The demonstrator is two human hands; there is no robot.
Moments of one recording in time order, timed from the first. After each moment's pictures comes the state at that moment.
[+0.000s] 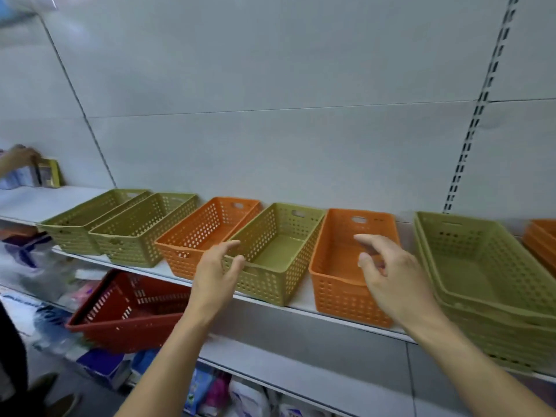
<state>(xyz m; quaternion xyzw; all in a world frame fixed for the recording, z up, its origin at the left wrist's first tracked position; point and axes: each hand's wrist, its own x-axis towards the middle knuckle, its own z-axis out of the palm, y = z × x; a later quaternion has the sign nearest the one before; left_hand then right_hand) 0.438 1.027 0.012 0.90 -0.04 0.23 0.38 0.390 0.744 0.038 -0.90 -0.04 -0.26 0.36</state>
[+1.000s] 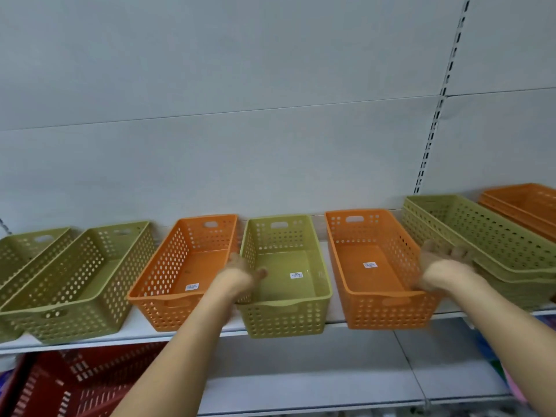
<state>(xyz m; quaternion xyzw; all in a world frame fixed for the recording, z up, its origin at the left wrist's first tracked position) 0.561 1.056 0.027 0.96 -0.03 -0.16 0.23 0.441 0.739 0.022 -0.91 0.39 0.14 -0.01</state>
